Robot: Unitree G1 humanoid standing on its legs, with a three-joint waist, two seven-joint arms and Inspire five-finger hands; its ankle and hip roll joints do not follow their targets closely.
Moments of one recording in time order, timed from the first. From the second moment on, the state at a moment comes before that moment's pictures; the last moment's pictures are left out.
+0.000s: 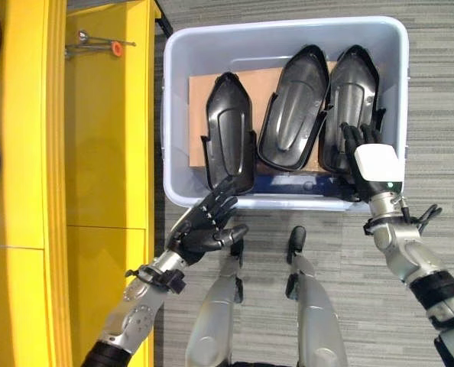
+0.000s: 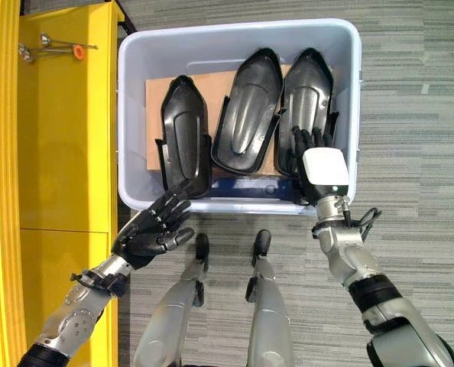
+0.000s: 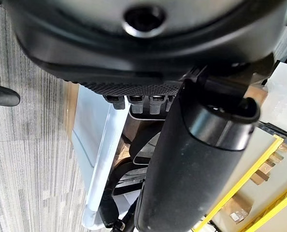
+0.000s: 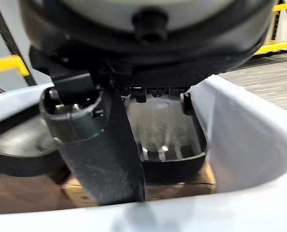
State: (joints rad) left arm -0.03 0.49 -0.23 0.02 -0.93 -0.05 -0.34; right arm -0.56 -0.71 0.40 0.48 -0.68 0.11 -0.42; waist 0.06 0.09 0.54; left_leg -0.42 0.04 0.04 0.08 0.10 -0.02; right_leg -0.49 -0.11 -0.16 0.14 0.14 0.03
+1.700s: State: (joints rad) left arm -0.08 0.49 -0.39 0.08 -0.88 -0.07 -0.38; right arm -0.85 -0.54 0.46 1.03 -0.53 0.31 -0.62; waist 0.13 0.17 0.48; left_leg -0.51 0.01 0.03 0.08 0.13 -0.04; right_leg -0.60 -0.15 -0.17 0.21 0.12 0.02
